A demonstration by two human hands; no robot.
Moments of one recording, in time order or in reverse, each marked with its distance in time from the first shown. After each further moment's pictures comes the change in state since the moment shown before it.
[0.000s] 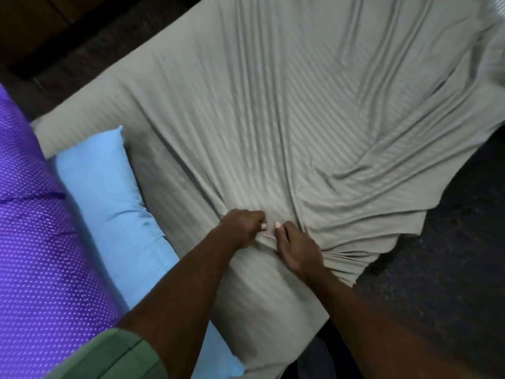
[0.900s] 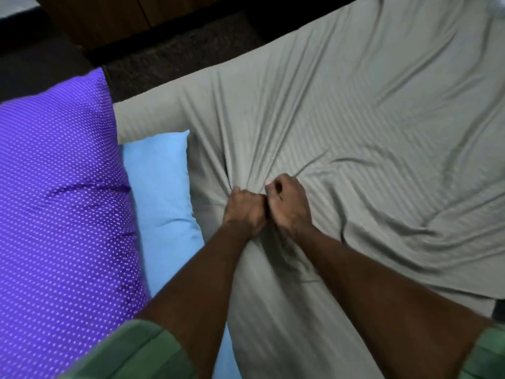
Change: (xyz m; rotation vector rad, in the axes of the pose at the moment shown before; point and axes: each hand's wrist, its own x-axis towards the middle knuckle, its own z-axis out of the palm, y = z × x) left_hand 0.000 -0.106 -0.044 0.213 0.572 -0.166; right_hand 0.116 -0.187 0.019 0.108 0.215 -0.338
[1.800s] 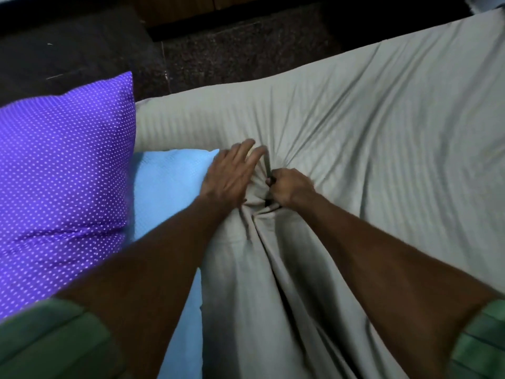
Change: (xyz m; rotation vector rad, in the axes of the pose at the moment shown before) left_hand 0.082 -0.135 -0.048 0.110 0.151 -0.263; right_hand 0.183 -0.062 0.051 -0.540 -0.600 -0.246
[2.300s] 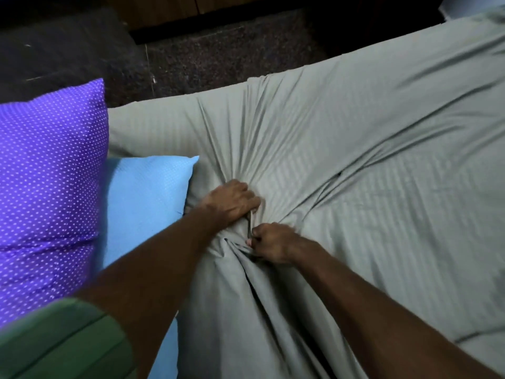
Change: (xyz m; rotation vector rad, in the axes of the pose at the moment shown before) left_hand 0.010 0.030 0.030 -0.045 -0.117 0.576; right_hand -0.084 0.026 0.021 -0.035 -0.398 -0.160
